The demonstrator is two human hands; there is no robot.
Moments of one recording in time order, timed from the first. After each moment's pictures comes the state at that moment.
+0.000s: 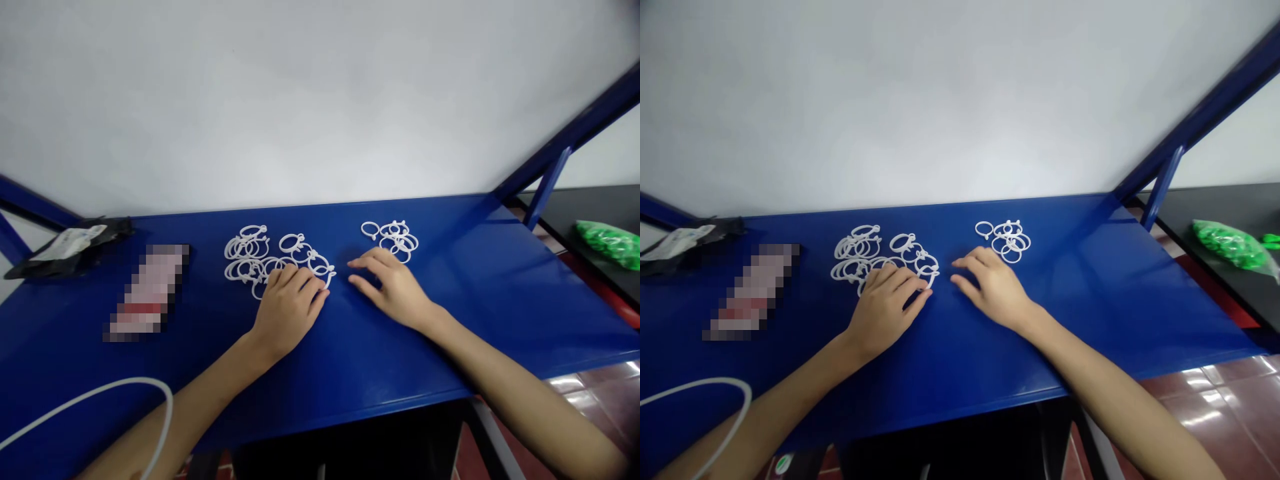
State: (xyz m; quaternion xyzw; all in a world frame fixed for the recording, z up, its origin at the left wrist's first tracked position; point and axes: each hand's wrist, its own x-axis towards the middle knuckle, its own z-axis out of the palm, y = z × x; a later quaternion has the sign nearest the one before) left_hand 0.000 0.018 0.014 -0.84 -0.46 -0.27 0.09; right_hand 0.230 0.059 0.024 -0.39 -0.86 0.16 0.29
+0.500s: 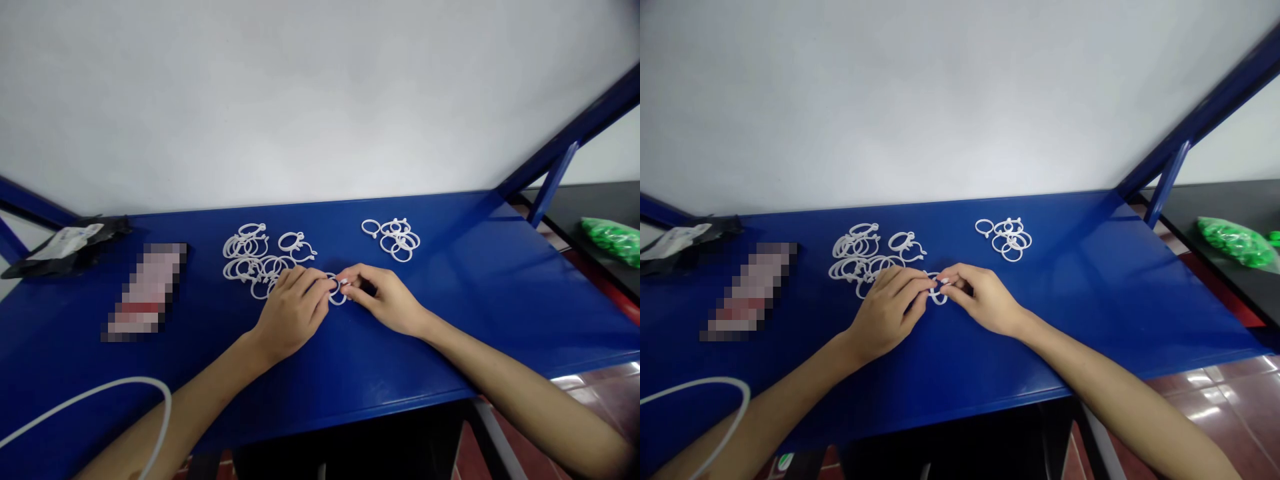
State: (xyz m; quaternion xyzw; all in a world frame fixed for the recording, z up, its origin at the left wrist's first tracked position) left_hand 0.002 0.018 0.013 -0.86 -0.41 -0.31 0.03; right_hand 0.215 0.048 0.022 -0.38 -0.75 0.44 0.31
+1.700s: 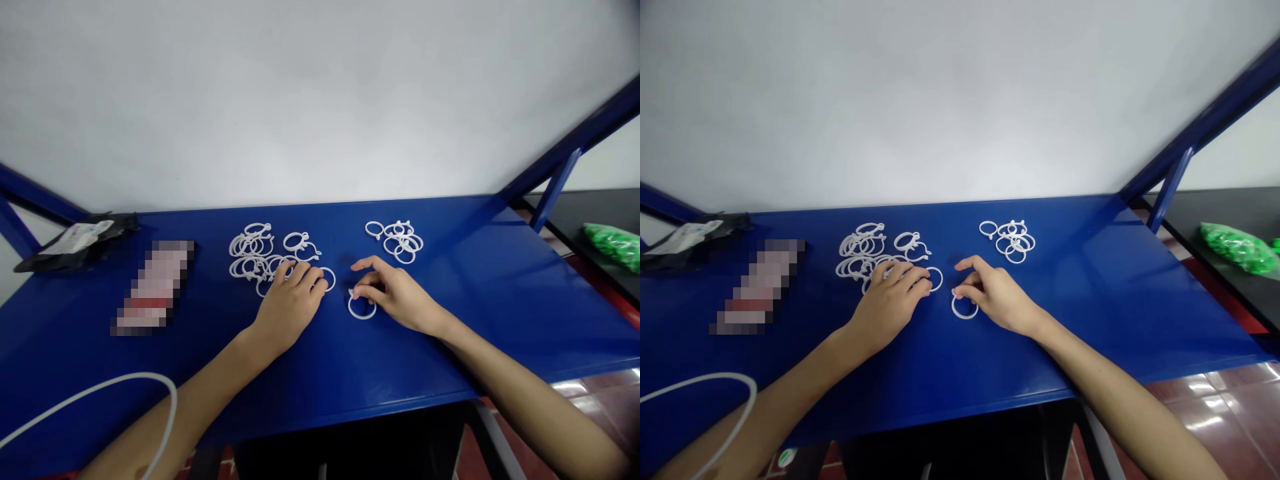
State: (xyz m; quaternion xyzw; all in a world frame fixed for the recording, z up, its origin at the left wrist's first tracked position) left_hand -0.006 0.021 0.013 -0.87 -0.42 -0.20 0.16; right_hand 0.228 0.052 0.029 -0.43 -0.73 0.47 0.24
